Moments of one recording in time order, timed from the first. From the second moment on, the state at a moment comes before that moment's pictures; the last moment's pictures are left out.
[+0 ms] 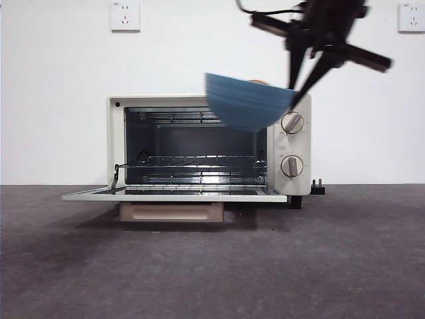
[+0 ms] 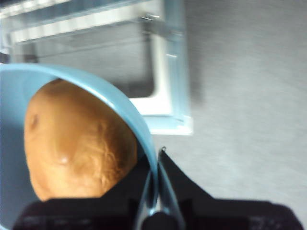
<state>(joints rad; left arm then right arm) -0.68 0.66 0.86 -0.90 0.03 -0.18 0.45 1.71 1.60 -1.04 -0.20 0.63</state>
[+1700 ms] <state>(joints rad) -0.68 0.66 0.86 -0.90 0.03 -0.18 0.48 2.11 1.97 -0.95 -0.12 1.30</state>
